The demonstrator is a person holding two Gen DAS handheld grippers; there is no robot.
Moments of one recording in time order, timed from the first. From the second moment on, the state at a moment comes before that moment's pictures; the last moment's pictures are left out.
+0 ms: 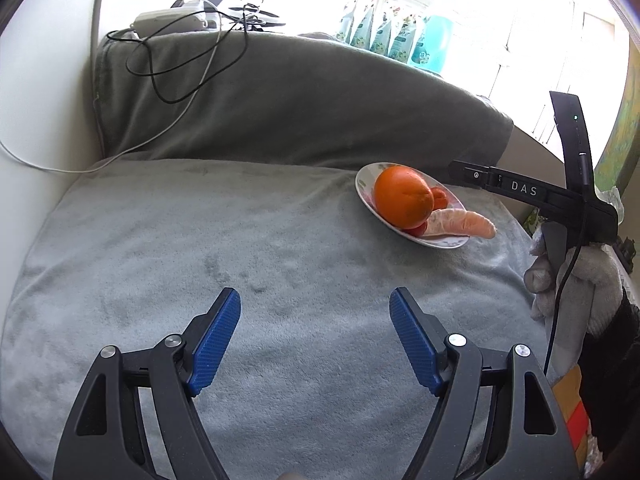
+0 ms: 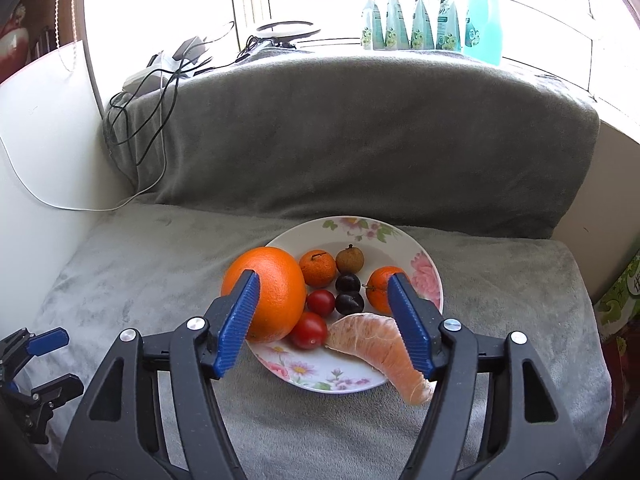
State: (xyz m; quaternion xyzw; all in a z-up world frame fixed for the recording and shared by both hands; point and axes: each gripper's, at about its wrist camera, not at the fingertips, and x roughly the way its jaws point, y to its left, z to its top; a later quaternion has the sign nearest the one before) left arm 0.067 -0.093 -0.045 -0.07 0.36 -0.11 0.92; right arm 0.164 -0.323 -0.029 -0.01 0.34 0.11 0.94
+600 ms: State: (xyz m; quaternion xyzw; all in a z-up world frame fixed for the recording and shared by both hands) left arm 0.062 -0.121 0.009 -0.04 0.27 -0.13 0.95; right arm 0.087 -0.328 -0.003 -0.01 0.28 0.06 0.96
